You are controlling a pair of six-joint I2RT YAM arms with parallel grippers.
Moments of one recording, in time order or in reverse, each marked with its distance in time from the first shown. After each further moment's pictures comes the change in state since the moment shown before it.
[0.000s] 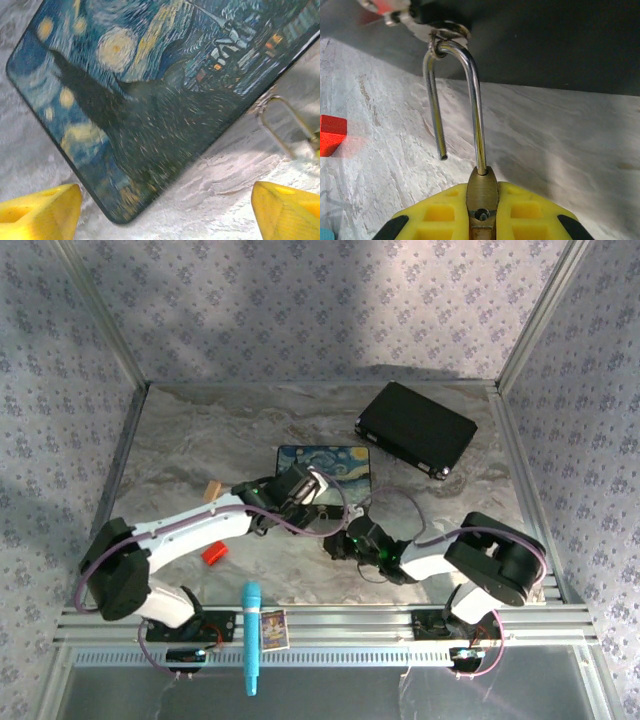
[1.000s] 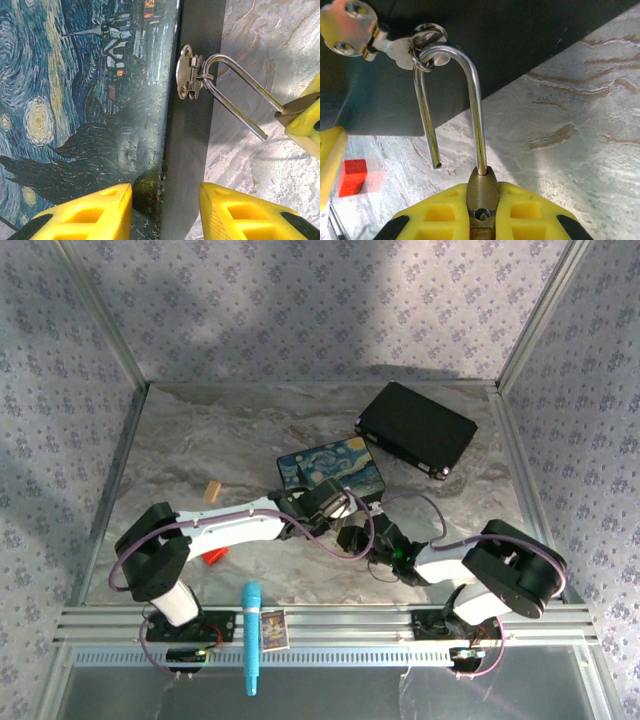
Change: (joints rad) left arm -0.137 0.177 0.056 0.081 -0.035 0.145; right arm -0.085 -0.100 -0.077 -0.002 -0.006 0.239
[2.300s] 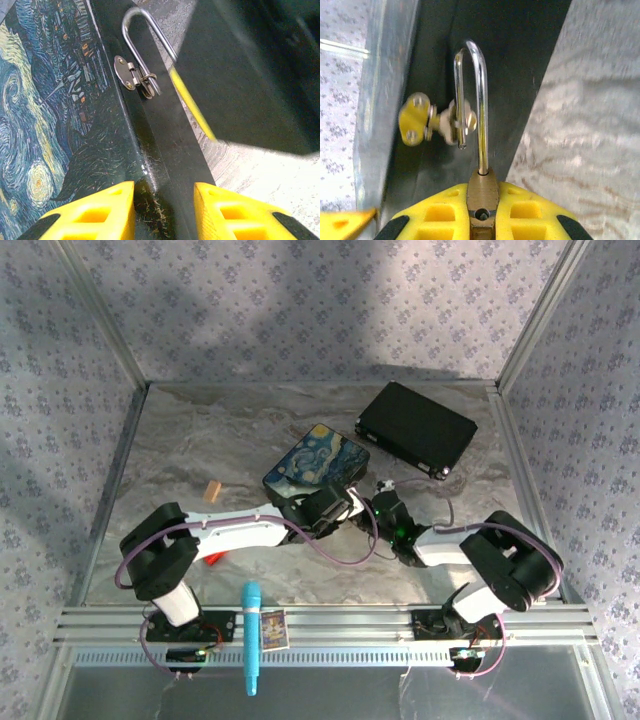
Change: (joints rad) left arm -0.026 0.020 -0.061 0.200 -0.042 -0.013; right arm -0.198 0.045 0.105 0.034 -0.022 0.061
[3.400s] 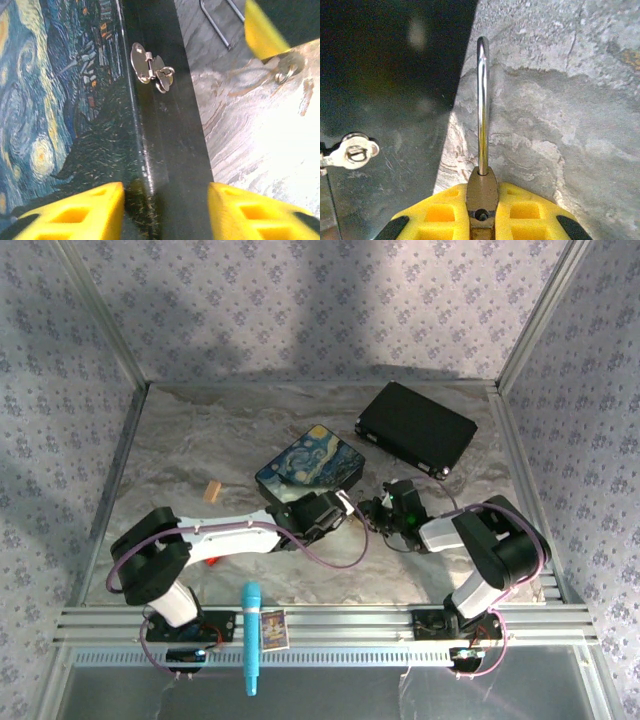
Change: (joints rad) left arm -0.004 -0.052 -0.080 -0.006 -0.108 -0.070; right arm -0.209 0.109 0.023 -0.099 -0.389 -0.107
